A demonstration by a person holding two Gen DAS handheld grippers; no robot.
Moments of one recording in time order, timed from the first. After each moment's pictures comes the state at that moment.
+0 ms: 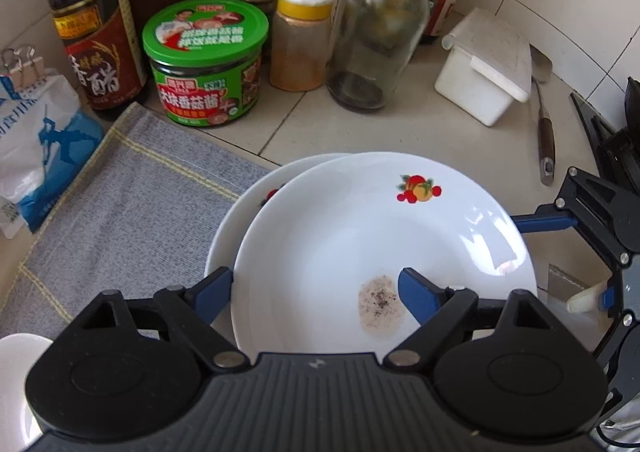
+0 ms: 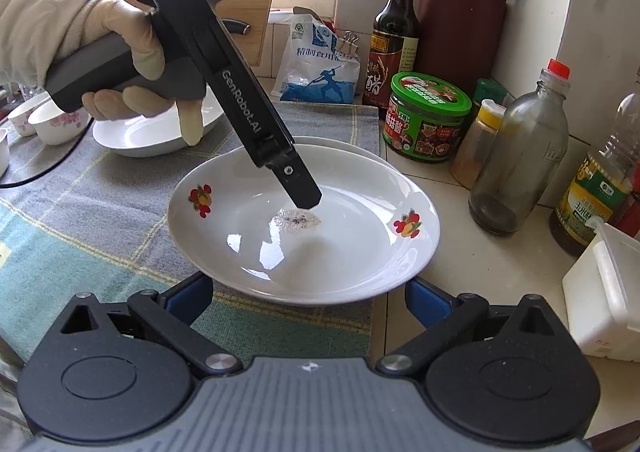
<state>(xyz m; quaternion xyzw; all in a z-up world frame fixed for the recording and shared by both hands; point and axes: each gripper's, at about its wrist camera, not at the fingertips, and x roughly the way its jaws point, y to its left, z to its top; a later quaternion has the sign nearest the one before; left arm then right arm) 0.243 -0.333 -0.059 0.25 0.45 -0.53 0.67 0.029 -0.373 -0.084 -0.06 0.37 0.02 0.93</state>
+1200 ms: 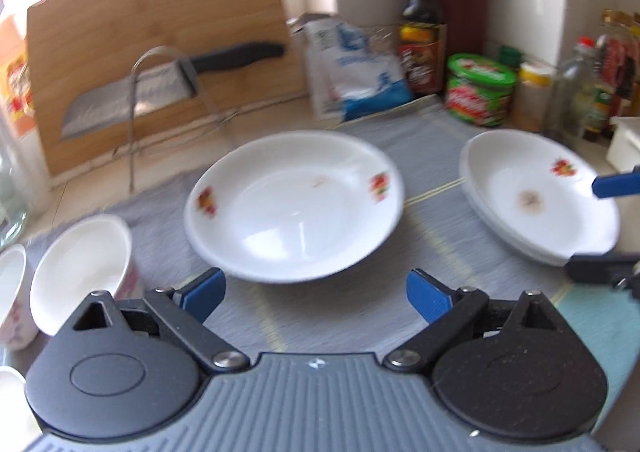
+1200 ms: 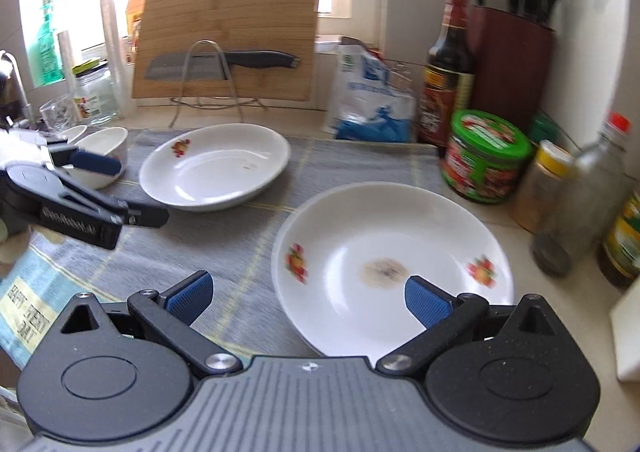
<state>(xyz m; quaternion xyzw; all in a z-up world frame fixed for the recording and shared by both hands) 0.168 -0.118 -0.061 0.13 0.36 -0.22 0.90 0.067 -0.309 -0.058 -0.03 0.35 0.06 0.93</state>
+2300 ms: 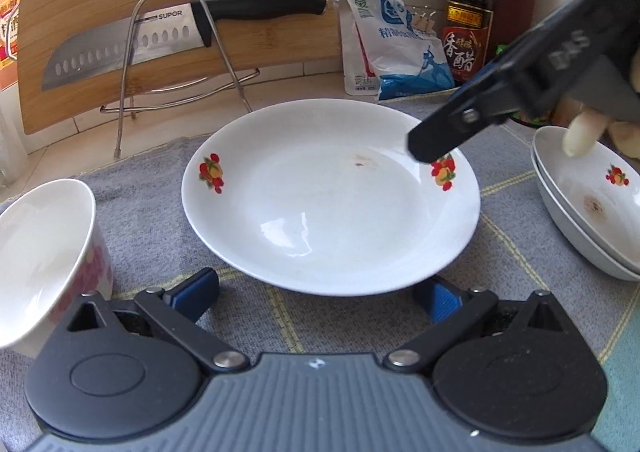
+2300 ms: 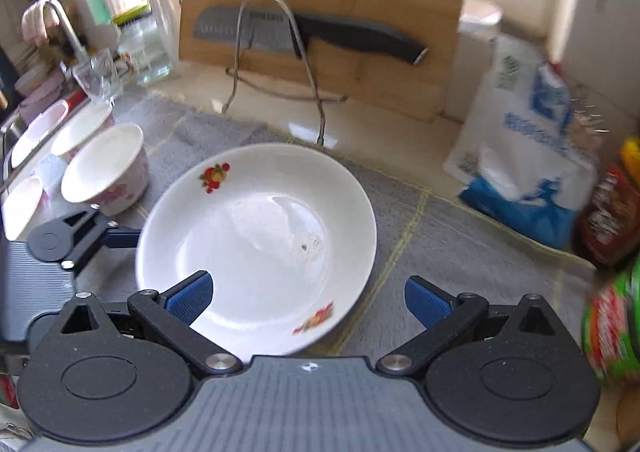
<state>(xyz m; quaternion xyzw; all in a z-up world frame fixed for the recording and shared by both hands) 0.218 -0.113 -0.105 0.09 0.36 -0.21 0.90 0.284 -0.270 -0.065 -0.07 0.47 0.24 0.84</state>
